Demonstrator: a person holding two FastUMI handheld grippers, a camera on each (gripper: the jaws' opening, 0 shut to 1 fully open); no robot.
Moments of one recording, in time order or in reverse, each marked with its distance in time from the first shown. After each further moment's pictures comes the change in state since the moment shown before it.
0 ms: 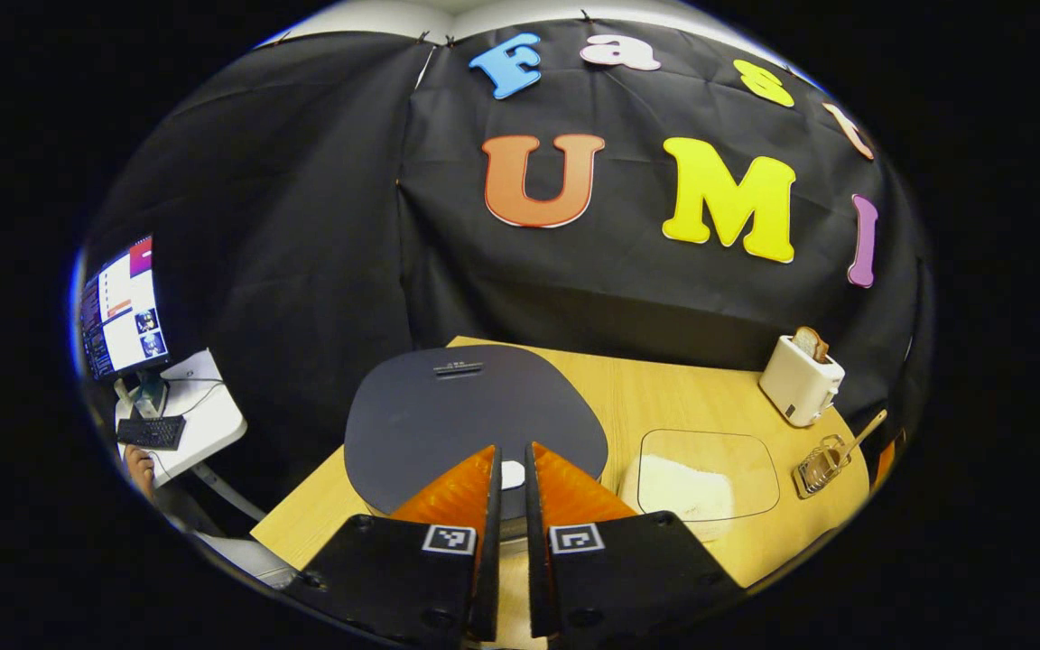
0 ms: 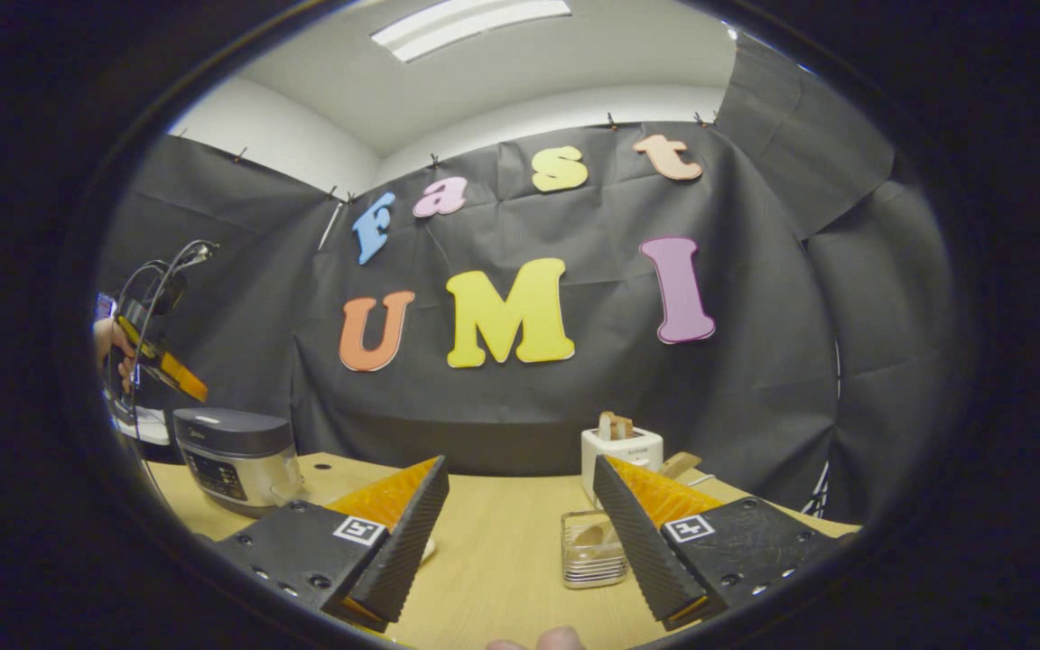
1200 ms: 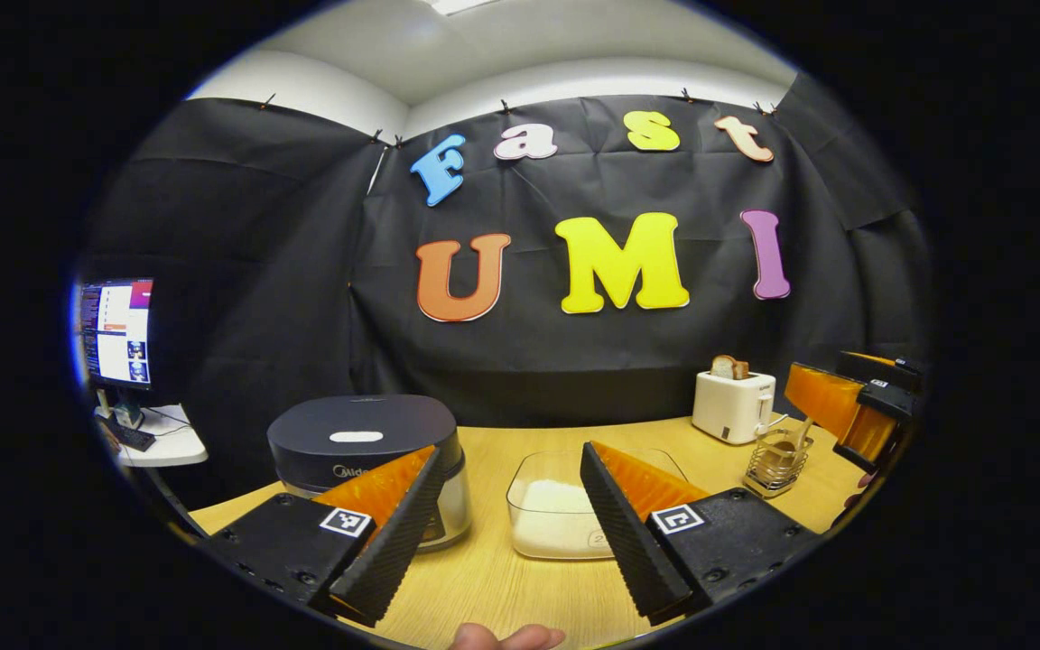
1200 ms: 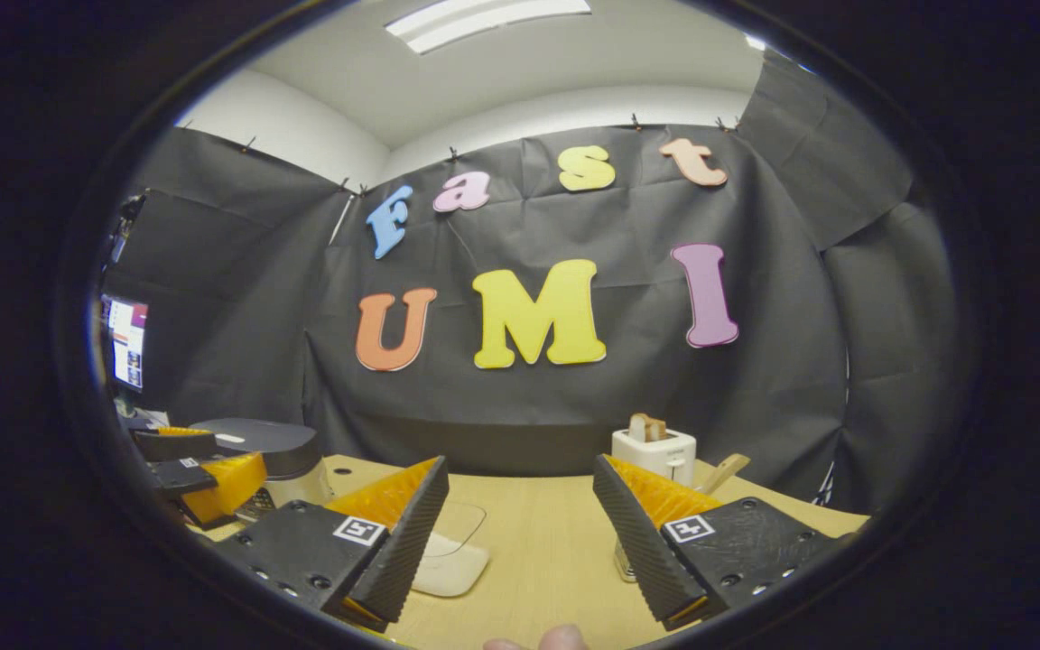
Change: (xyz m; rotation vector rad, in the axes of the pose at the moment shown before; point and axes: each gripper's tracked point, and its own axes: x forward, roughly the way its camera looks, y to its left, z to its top) left arm -0.075 -0.104 -0.042 0.082 -0.480 -0.064; right arm 0.006 0.081 0.017 -0.009 0.040 0.006
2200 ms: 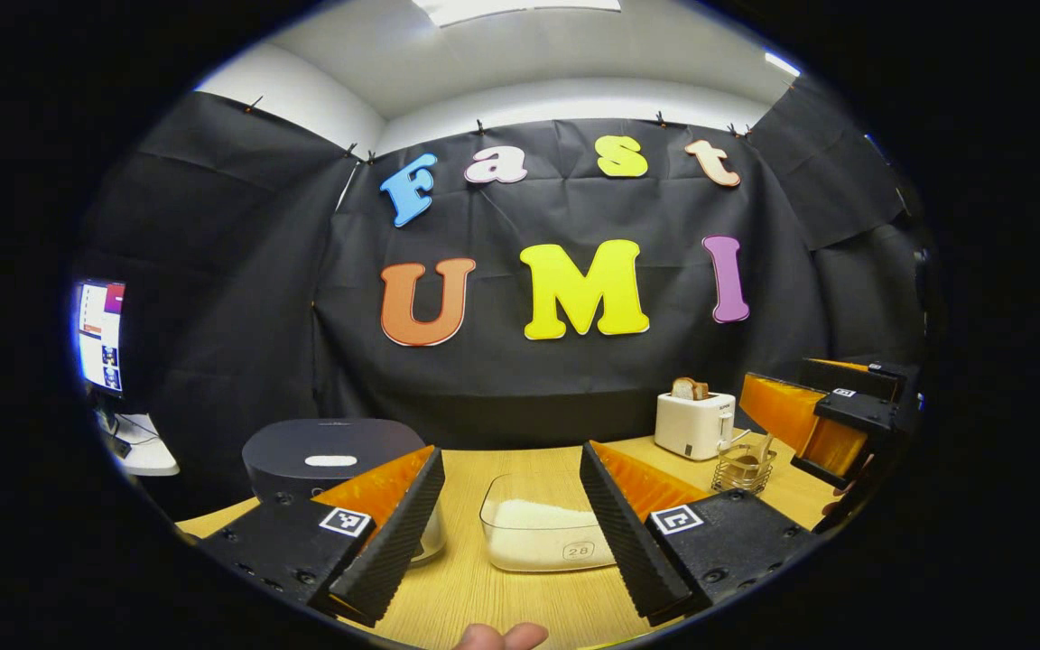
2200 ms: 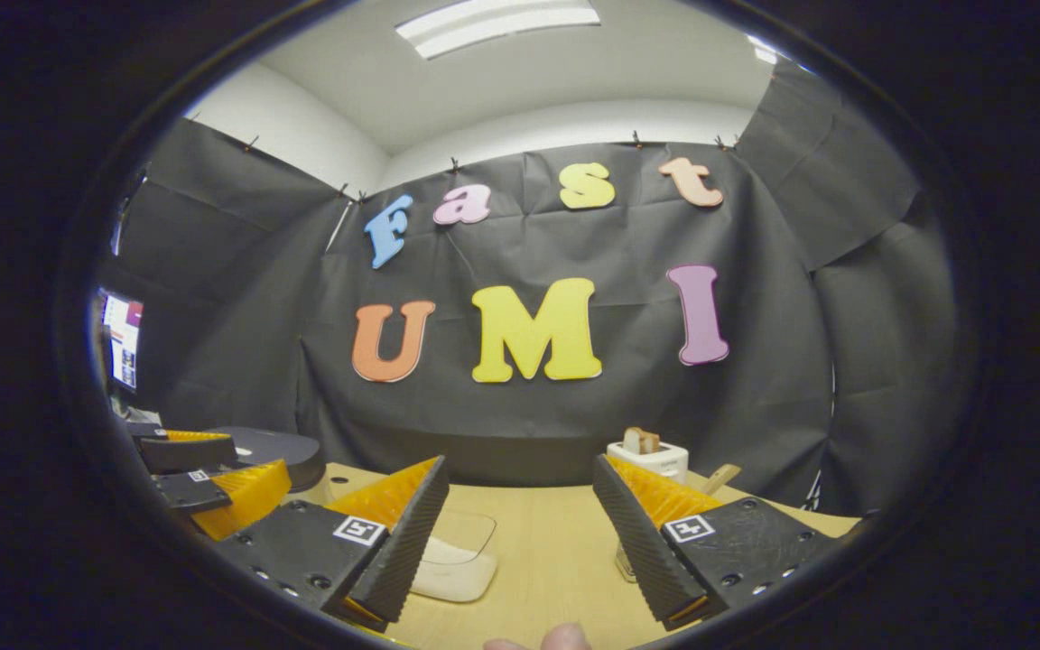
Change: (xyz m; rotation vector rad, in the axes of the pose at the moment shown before) left arm -0.007 -0.030 0.015 -0.008 -0.069 -0.197; right arm -0.021 0.029 0.020 -0.025 -0.049 -0.051
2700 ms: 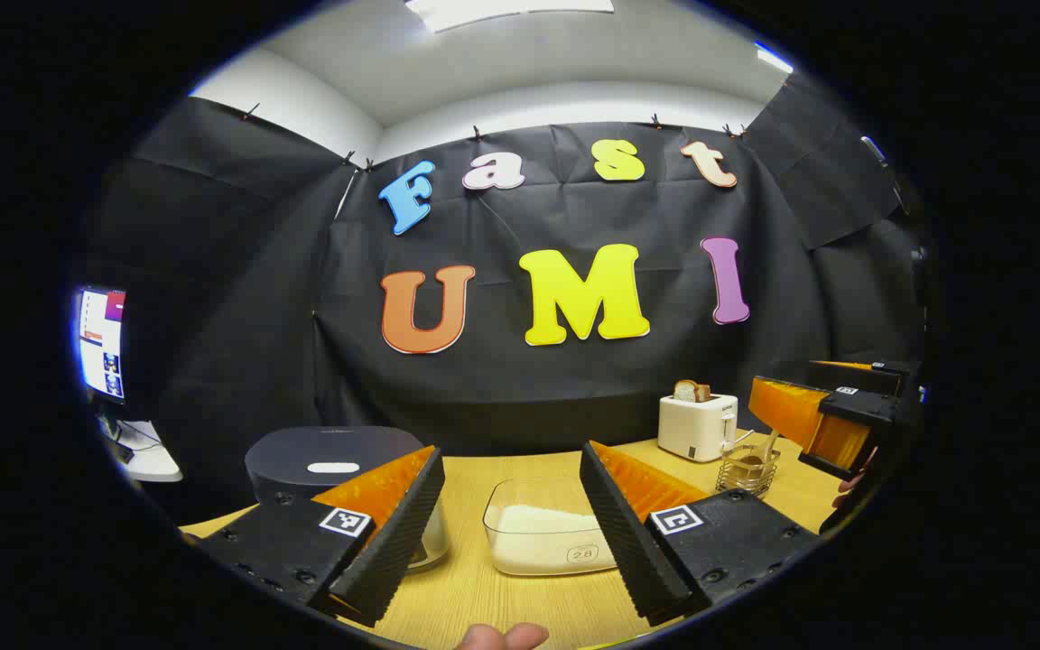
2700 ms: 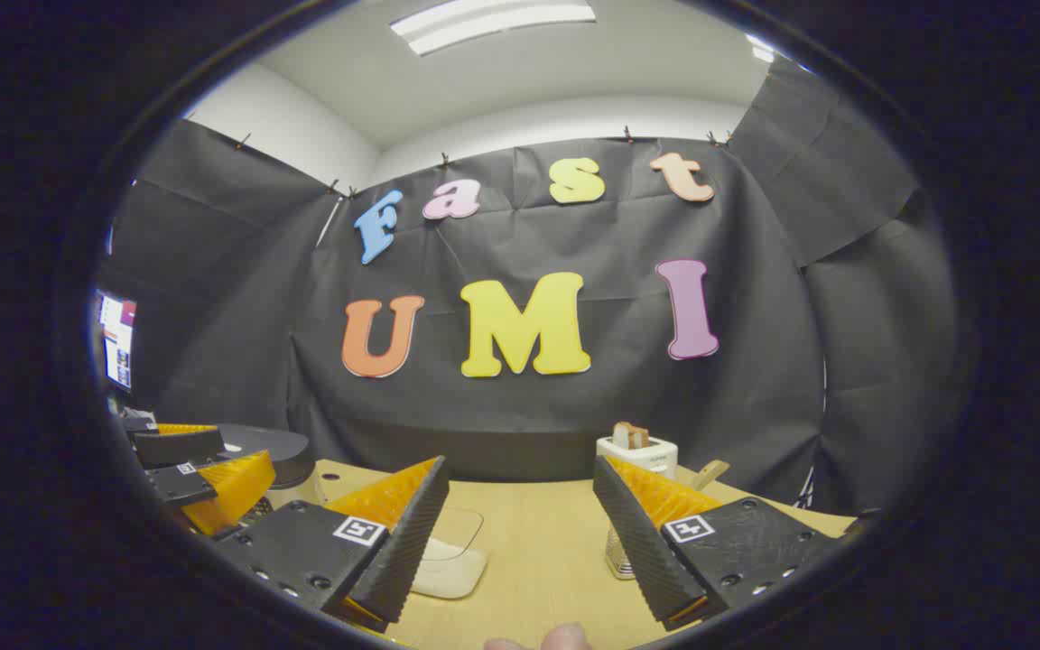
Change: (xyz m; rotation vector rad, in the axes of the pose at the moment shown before) left arm 0.000 0.000 0.006 0.029 -0.037 0.001; right arm 0.002 -0.006 -0.006 -0.002 0.023 -0.019
